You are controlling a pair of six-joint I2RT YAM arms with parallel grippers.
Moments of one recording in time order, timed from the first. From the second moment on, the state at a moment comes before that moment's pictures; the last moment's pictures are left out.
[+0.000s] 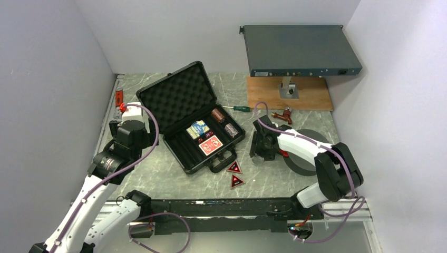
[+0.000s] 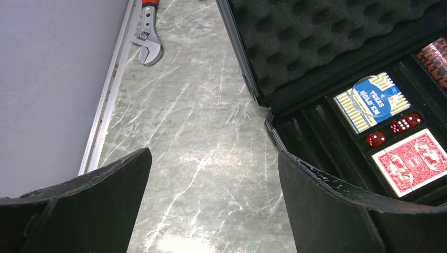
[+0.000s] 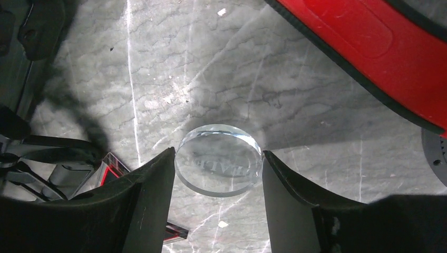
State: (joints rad) left arm -0.44 0.70 0.93 -0.79 -0.59 -0.25; right arm 0.50 1.46 0.80 -0.58 0.07 0.73
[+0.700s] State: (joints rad) left arm -0.44 0.70 0.93 -0.79 -0.59 -0.25; right arm 0.57 1.53 0.84 -0.61 0.11 0.68
